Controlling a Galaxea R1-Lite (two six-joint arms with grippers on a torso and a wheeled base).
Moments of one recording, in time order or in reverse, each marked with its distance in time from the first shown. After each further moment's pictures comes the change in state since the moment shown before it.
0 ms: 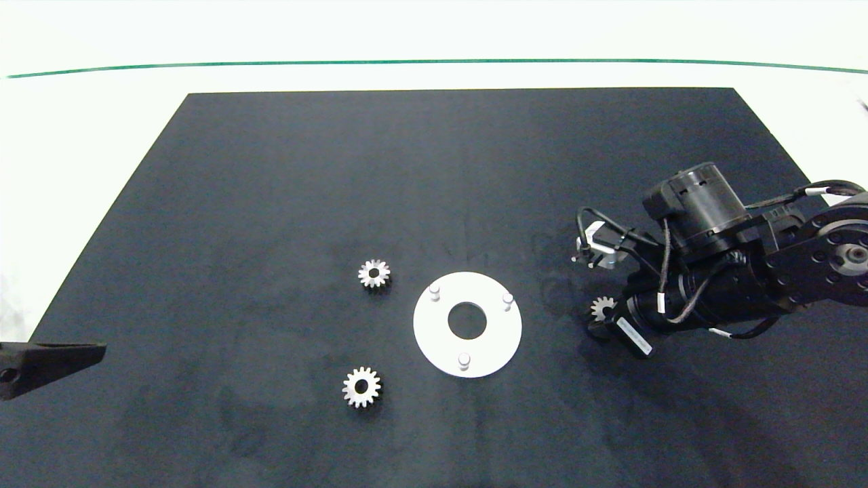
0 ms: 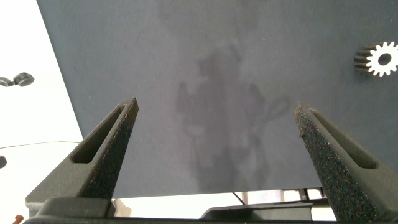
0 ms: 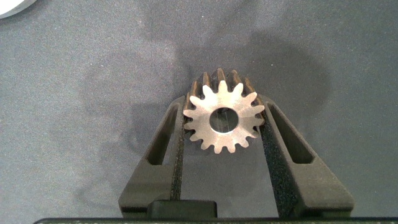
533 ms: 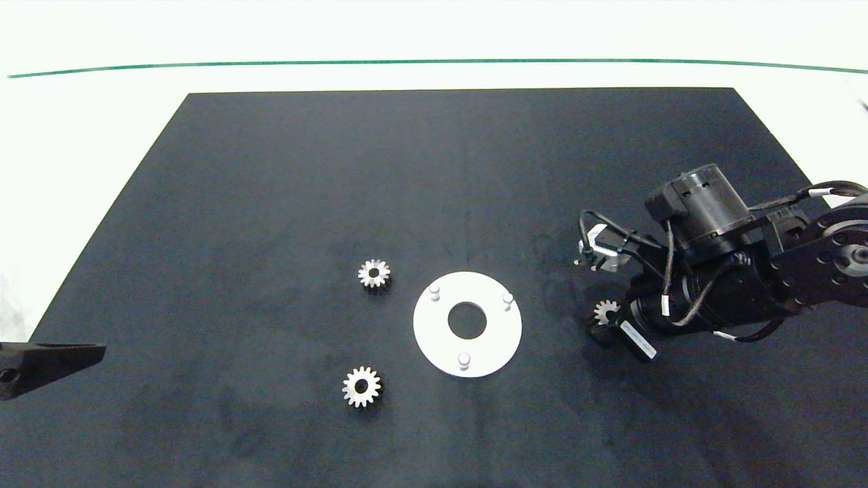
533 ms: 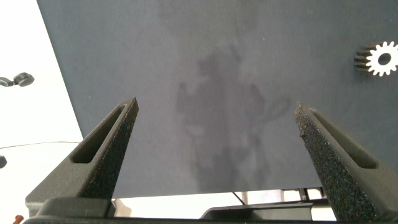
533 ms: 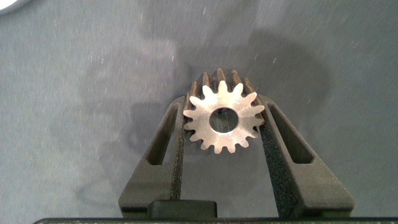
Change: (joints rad) left arm 0.000 0.000 0.000 0.000 0.000 0.000; right arm 0.001 -0.016 0.003 0.009 0.000 -0.001
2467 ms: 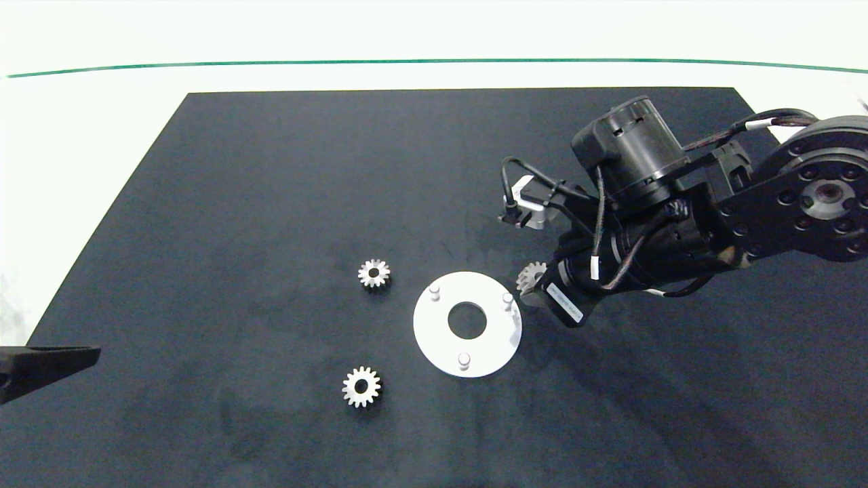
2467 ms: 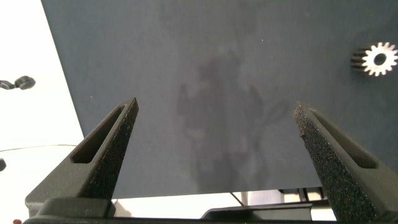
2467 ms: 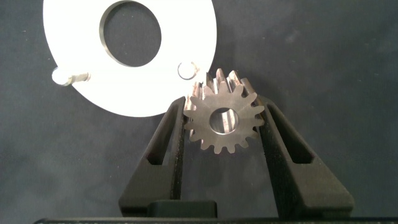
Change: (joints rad) left arm 0.000 -0.016 0.007 -0.002 -0.001 0.000; right arm 0.227 0.096 -0.354 0.146 -0.054 0.050
